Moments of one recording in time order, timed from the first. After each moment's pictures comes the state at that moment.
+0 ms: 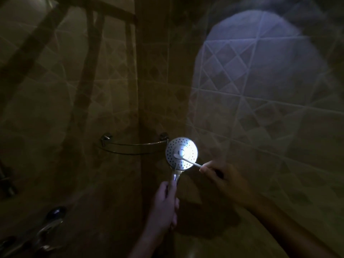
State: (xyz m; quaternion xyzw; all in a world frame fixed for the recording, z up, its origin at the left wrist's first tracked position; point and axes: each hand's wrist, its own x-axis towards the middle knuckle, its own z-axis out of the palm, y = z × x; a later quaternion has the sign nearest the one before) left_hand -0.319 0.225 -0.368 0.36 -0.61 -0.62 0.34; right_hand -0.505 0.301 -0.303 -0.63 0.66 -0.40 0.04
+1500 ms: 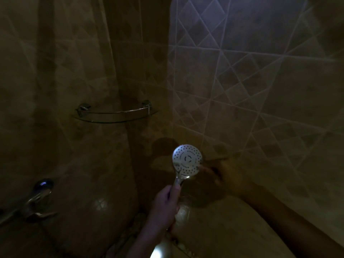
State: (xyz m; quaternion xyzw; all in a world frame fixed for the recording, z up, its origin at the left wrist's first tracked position) left_hand -0.331 0.295 -0.453 0.38 -0.65 -0.61 0.26; right_hand -0.545 0.369 -0.399 -0.65 0.71 -0.26 0.00
